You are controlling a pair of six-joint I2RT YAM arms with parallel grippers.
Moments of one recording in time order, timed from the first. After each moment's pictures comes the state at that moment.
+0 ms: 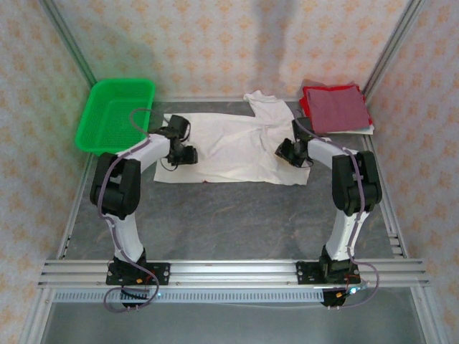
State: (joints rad) left arm -0.23 1.91 1.34 -0.64 0.07 -0.32; right arm 0.16 1.91 1.23 -0.39 -0.20 0.69
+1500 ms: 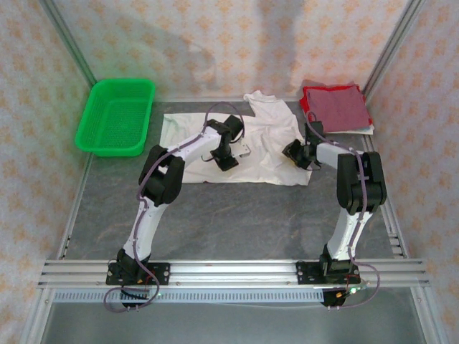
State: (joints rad) left arm -0.52 2.31 1.94 -1.04 0.05 0.46; right arm 0.07 1.91 1.15 -0.26 -0.30 0.74
